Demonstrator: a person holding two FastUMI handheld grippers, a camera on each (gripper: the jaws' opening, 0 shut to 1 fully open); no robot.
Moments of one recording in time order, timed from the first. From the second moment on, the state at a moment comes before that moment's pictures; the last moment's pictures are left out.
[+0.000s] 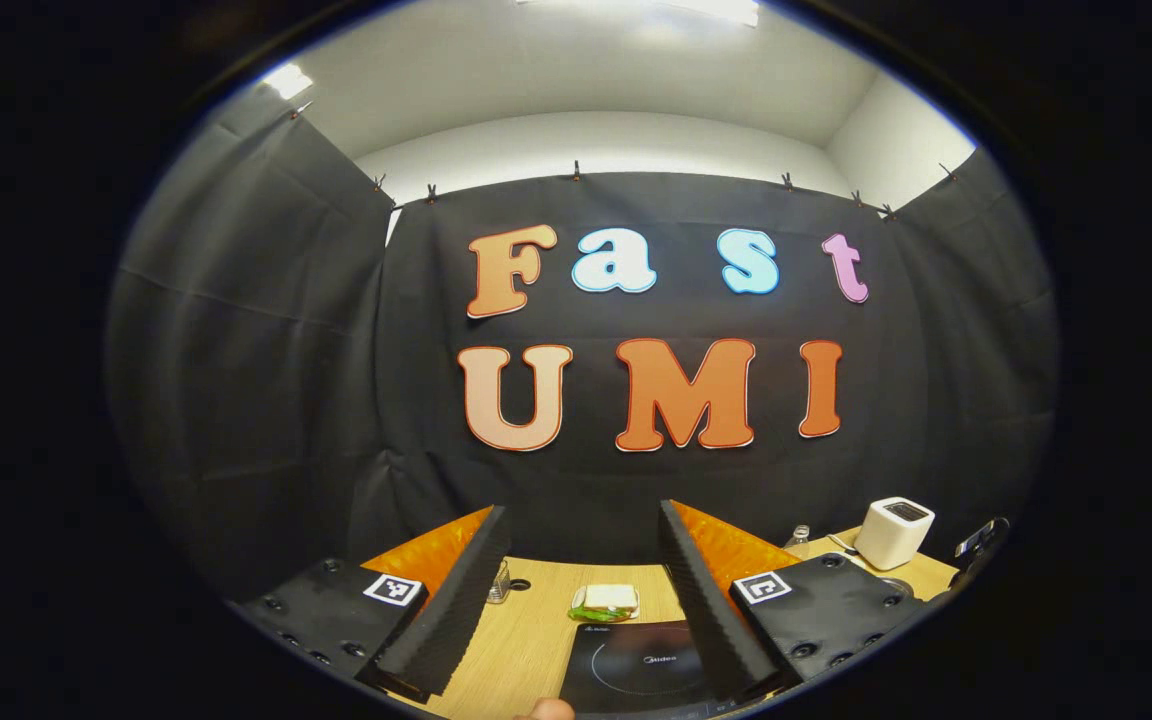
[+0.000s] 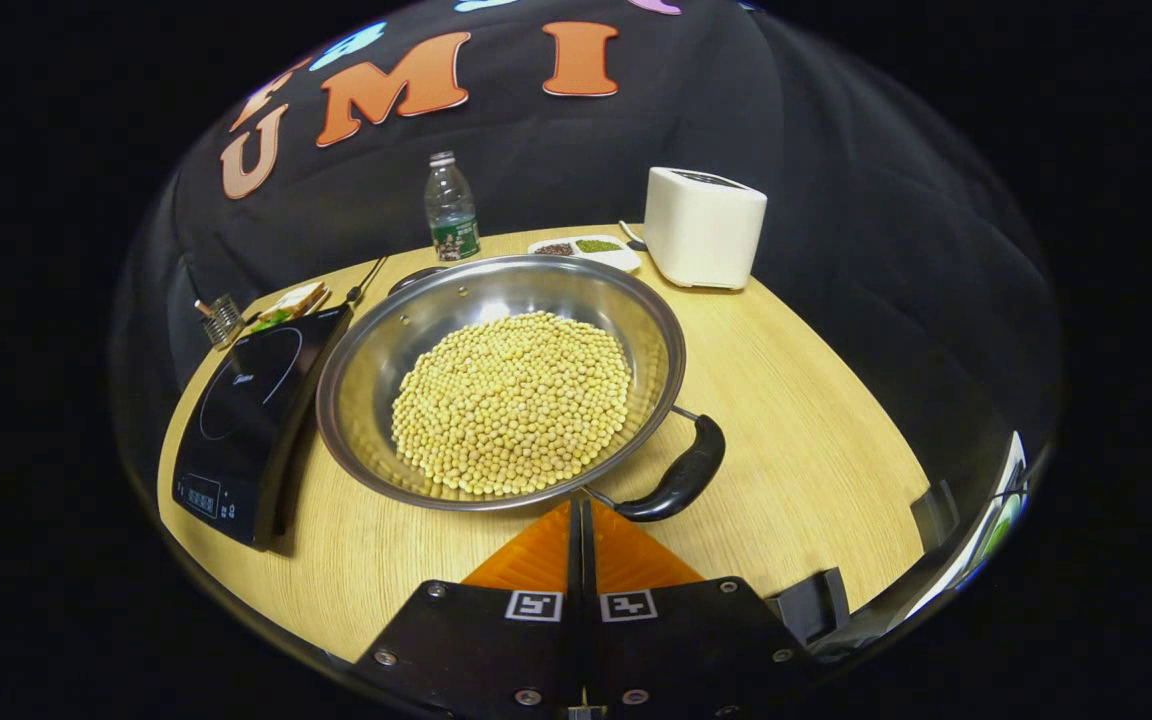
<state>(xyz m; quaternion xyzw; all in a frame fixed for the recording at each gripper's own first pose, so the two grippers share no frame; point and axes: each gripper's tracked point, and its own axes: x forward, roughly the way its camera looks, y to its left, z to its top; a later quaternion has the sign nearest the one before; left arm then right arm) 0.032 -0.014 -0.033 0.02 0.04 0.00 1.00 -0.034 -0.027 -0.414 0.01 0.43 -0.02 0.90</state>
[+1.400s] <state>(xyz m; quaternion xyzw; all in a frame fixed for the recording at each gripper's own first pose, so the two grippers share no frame) 0.073 -0.047 -0.094 0.01 0.10 -0.02 0.99 0.045 -0.107 -0.434 0.08 0.44 -0.13 0.89</state>
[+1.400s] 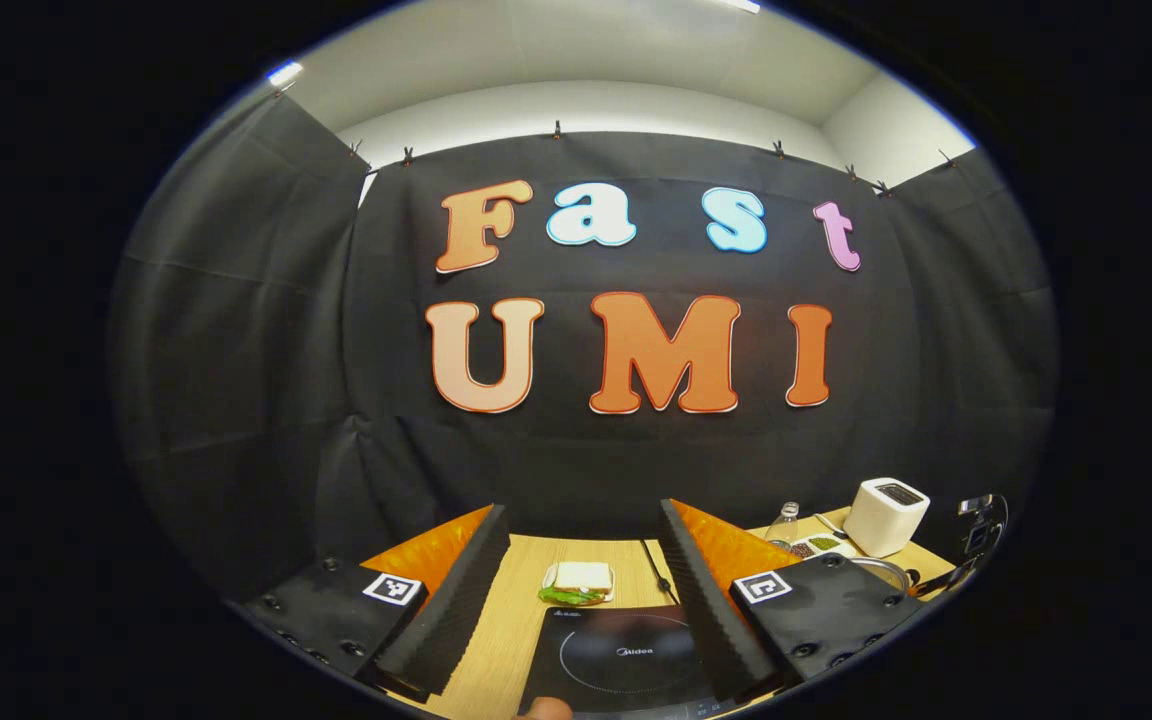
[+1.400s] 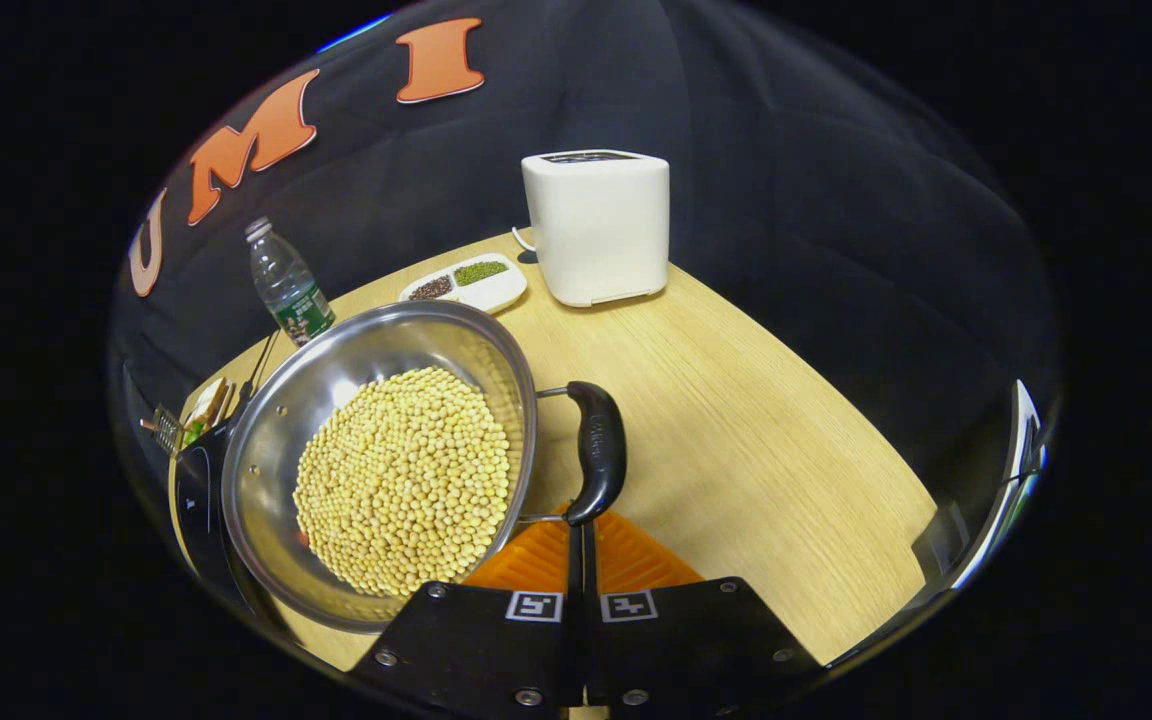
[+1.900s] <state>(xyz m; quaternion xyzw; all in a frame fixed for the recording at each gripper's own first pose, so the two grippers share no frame) 0.086 -0.100 -0.197 0.01 0.19 -0.06 0.98 0.088 -0.127 -0.436 0.03 0.44 -0.13 0.89</state>
